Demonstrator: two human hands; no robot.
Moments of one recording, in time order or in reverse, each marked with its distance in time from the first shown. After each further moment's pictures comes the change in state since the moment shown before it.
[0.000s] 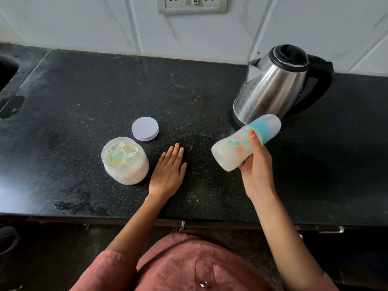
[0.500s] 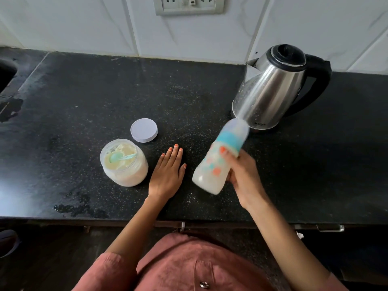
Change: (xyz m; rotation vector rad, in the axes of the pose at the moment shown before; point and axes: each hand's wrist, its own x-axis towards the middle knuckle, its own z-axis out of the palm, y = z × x) left_hand 0.001 -0.001 0.001 0.002 -0.004 -0.009; right_hand -0.012 0.011 0.007 -0.311 -0.130 0.059
